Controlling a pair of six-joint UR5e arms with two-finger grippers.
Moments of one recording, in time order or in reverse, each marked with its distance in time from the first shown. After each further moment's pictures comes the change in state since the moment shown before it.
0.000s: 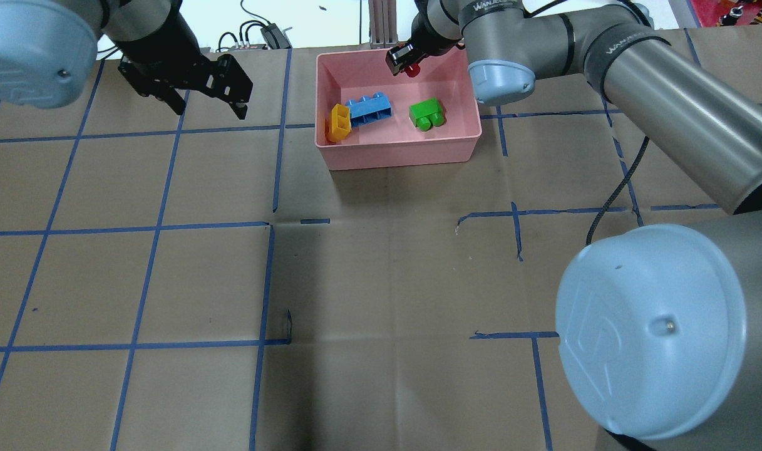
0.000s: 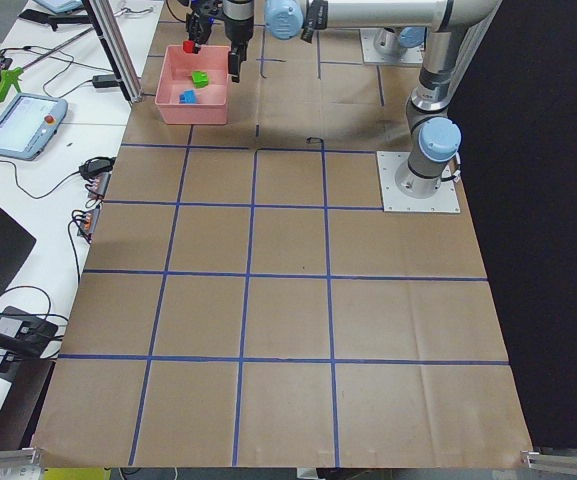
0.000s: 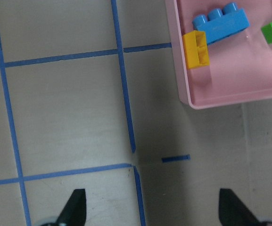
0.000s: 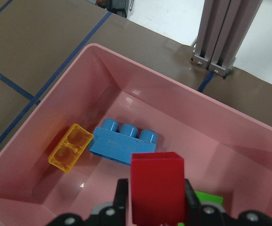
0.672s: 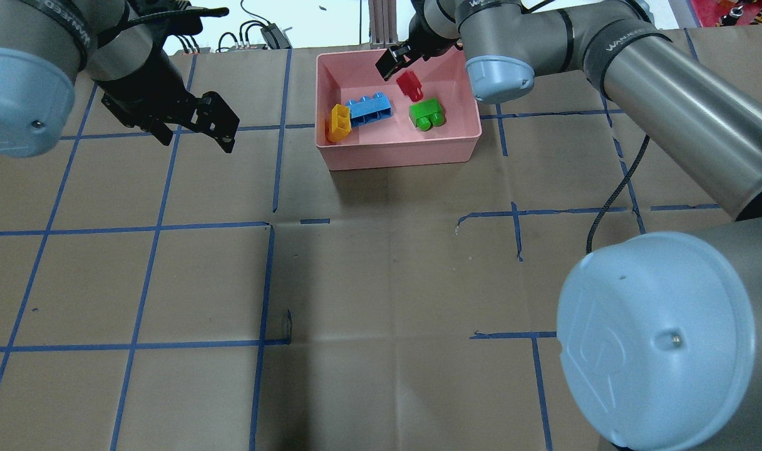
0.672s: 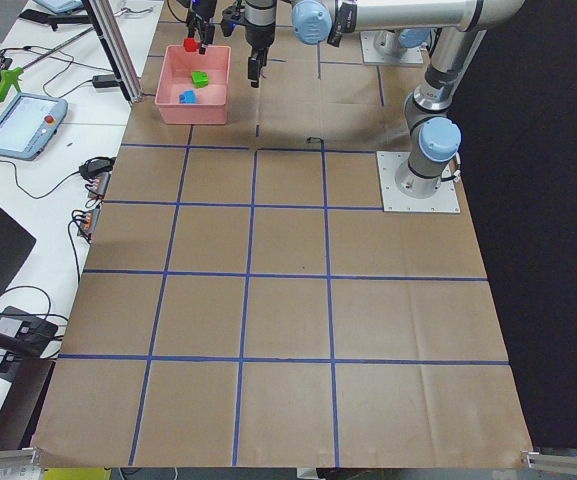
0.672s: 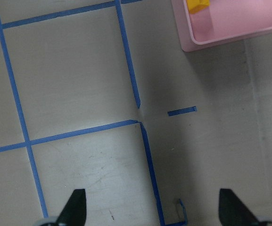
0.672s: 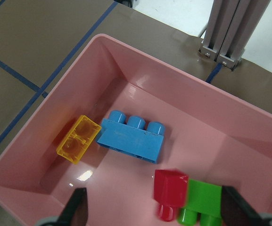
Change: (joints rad) left arm 0.017 0.055 -0.080 0.002 0.003 0.039; right arm 0.005 -0.019 -0.003 0.051 -0.008 0.002
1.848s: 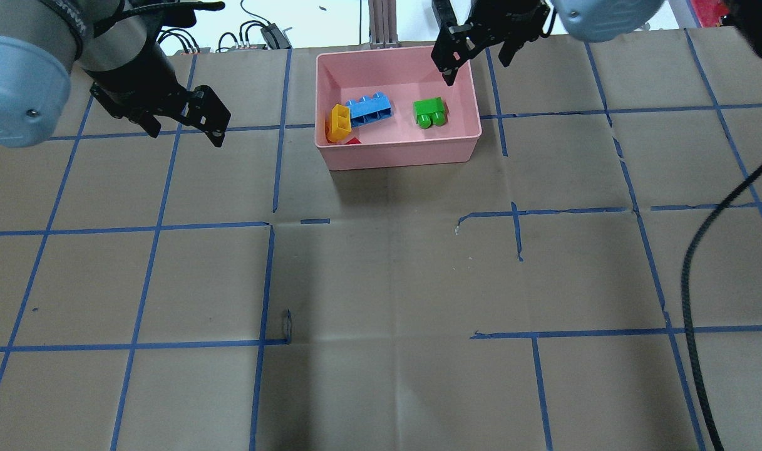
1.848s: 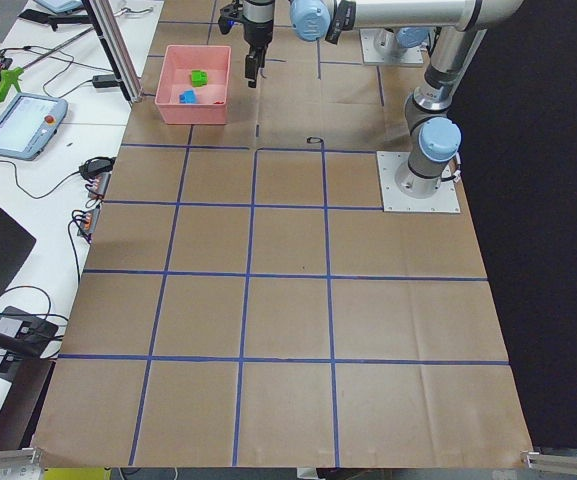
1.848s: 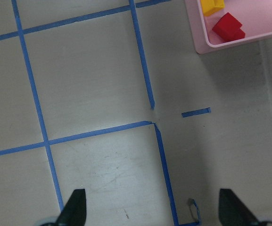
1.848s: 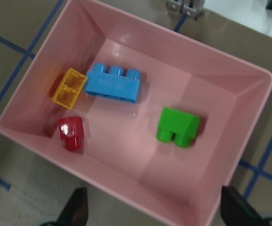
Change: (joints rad) left arm -0.004 -0.008 0.028 -0.009 0.049 0.000; right arm -0.045 -0.397 0.015 0.733 -0.206 0.172
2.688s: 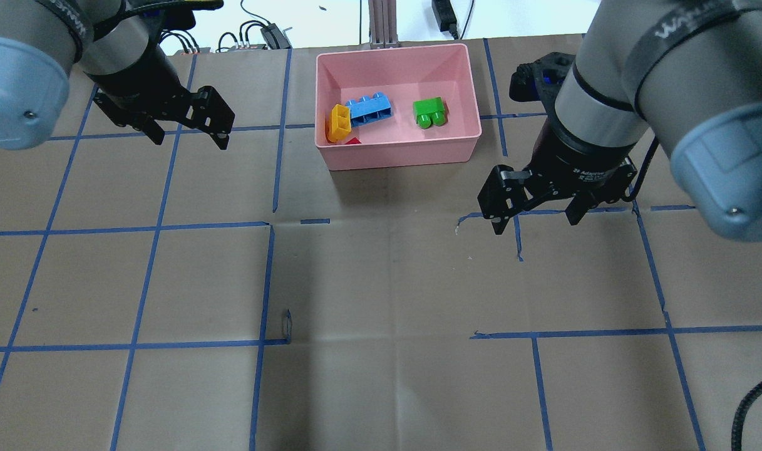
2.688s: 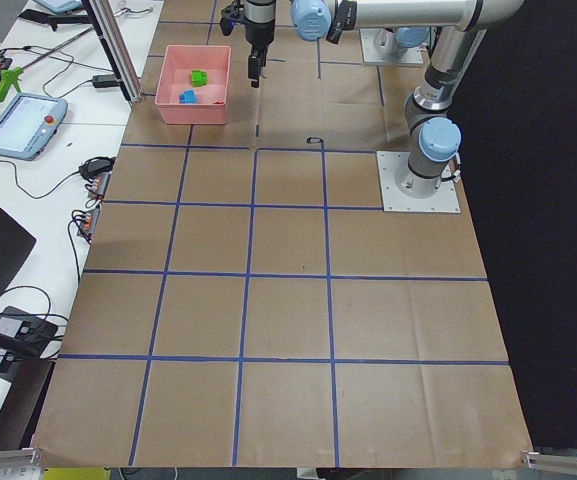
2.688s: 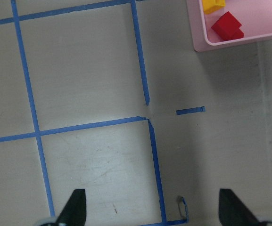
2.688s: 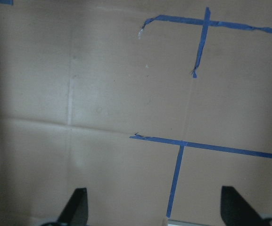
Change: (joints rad) left arm 0.000 0.006 -0.004 -0.025 -0.026 -0.073; right arm -0.010 -0.373 0.440 0.063 -0.027 0.159
